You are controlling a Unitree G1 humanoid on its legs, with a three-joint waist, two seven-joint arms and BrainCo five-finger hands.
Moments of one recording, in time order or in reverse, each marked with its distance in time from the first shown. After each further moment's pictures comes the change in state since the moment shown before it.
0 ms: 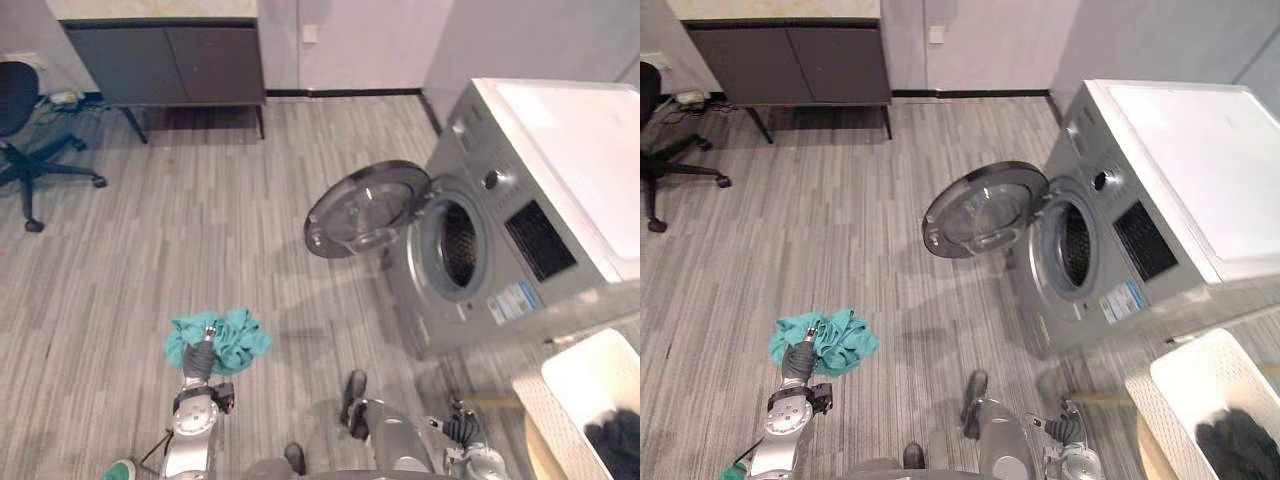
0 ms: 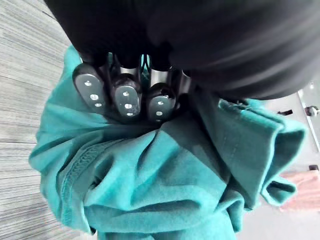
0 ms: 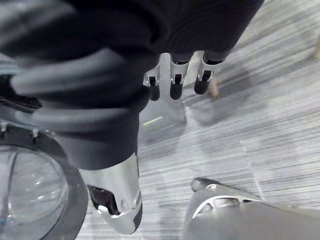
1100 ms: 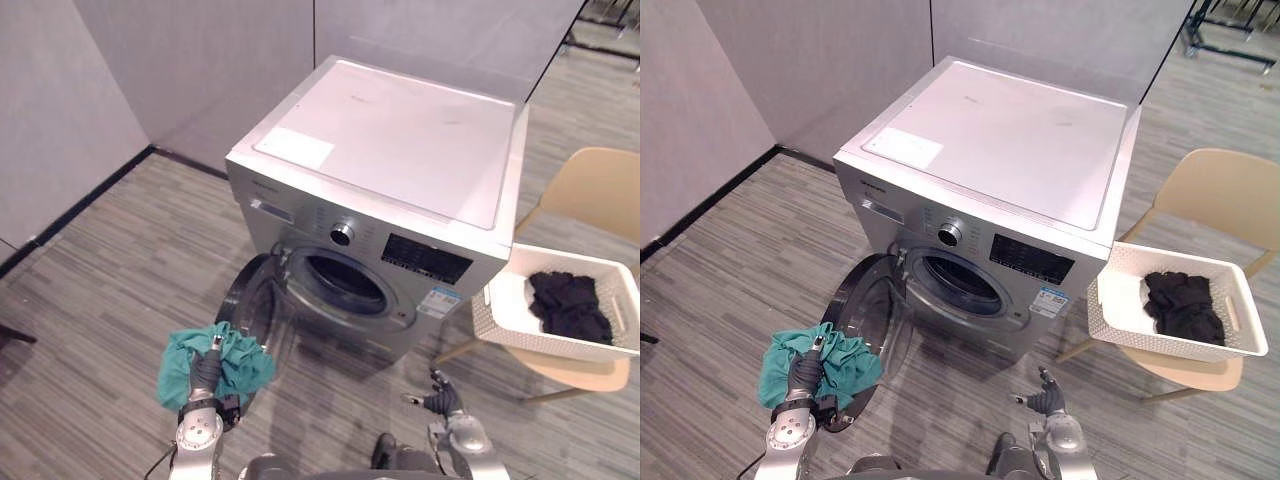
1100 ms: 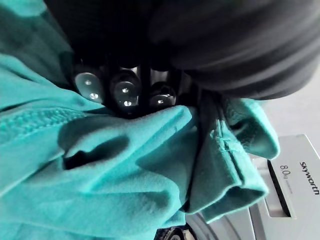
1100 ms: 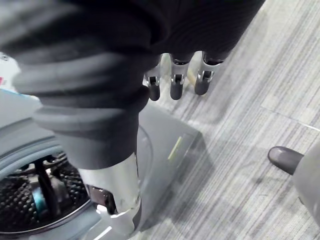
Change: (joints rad) left arm 0.058 0.038 -0.031 -0.039 0.023 -0.002 -0.019; right arm -0.122 -0.056 0.098 0.185 -0.041 0.004 -0.018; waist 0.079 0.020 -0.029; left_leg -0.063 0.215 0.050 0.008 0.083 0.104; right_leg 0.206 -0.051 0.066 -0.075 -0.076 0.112
